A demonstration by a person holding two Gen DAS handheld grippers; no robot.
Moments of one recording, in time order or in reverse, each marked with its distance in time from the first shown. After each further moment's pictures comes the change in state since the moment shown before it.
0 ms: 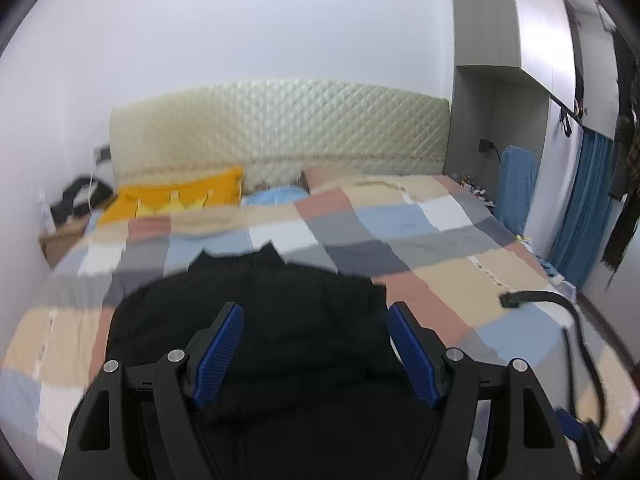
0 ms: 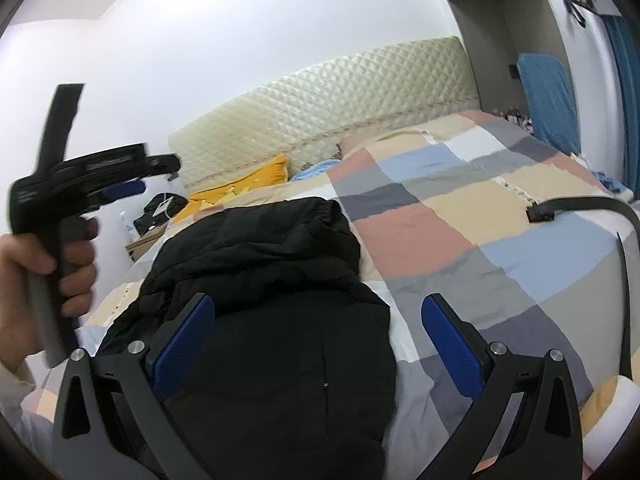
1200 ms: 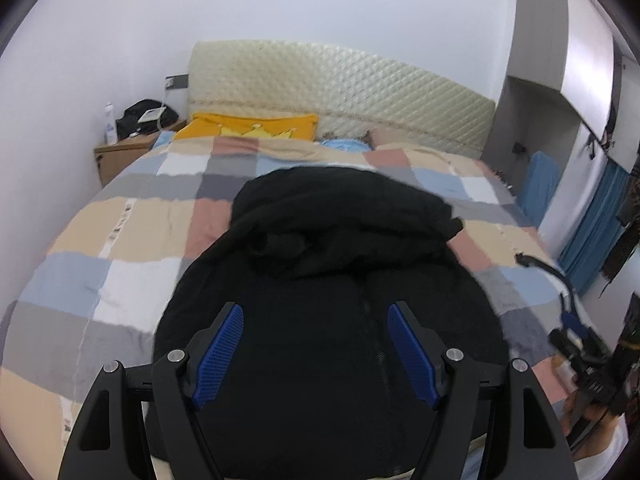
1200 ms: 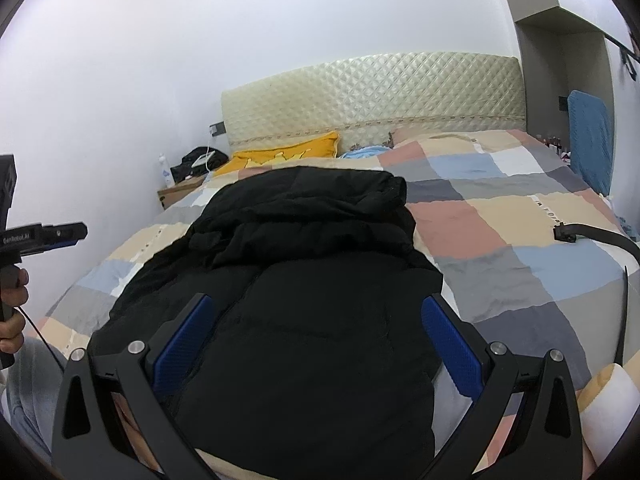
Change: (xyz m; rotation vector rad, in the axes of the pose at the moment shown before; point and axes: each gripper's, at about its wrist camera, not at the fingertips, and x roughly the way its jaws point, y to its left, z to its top) left arm -0.160 0.163 -0.145 -0.169 0.113 0.081; right arm -0.035 0.072 -0.044 -0.196 0.080 0.075
